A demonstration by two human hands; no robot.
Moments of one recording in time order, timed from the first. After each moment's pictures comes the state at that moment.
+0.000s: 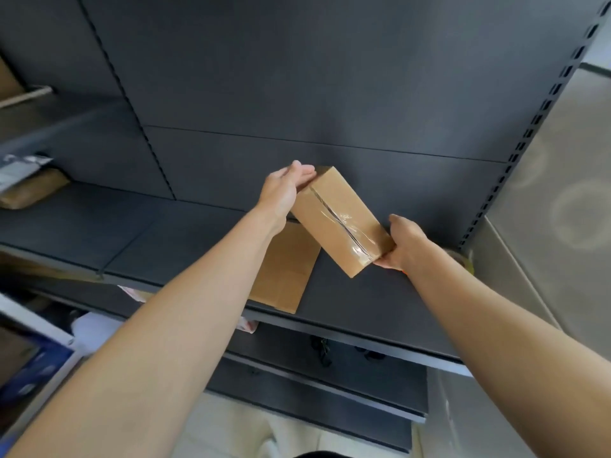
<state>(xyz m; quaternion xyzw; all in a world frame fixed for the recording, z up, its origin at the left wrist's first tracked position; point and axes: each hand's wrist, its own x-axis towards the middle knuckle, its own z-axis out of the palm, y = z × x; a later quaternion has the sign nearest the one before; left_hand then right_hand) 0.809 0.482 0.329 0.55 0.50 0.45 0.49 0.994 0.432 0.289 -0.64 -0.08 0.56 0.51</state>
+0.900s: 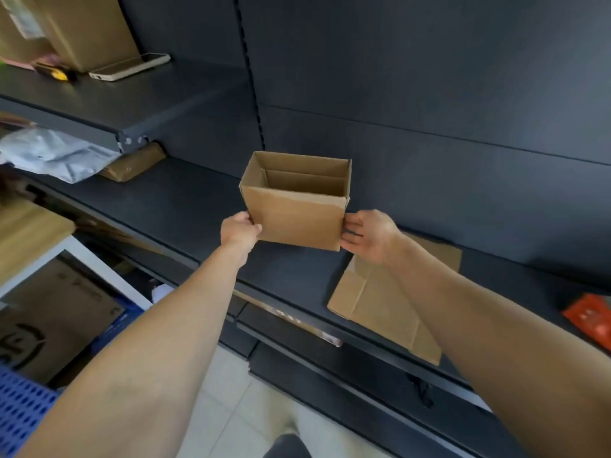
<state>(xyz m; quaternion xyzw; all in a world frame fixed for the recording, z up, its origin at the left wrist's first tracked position) 0.495 0.592 0.213 0.35 0.74 0.43 0.39 0.721 0.580 0.249 -0.55 -0.24 0.69 0.41</state>
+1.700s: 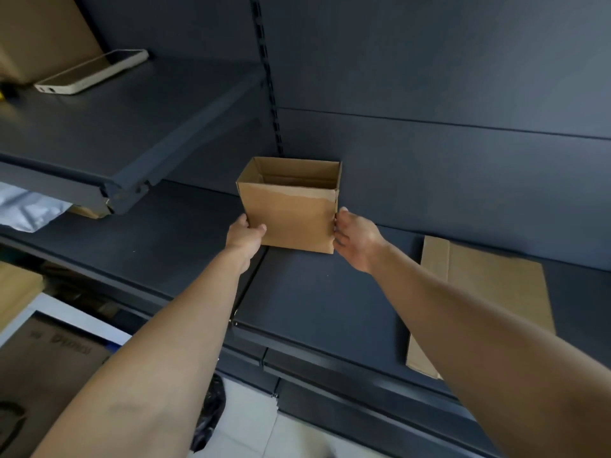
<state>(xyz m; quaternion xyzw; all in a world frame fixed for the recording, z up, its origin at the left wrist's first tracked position) 0.394 0.734 0.166 0.42 0.71 0.36 0.44 0.595 0.698 0.197 -0.54 -0.22 0.69 0.43</state>
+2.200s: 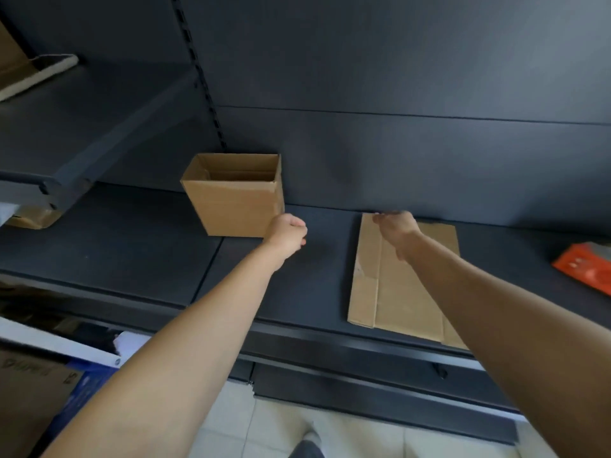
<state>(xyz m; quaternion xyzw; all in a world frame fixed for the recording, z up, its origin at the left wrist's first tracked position) 0.536 0.655 0.206 0.54 0.64 0.24 0.49 0.723 0.614 0.221 -0.79 -0.28 0.40 0.36</state>
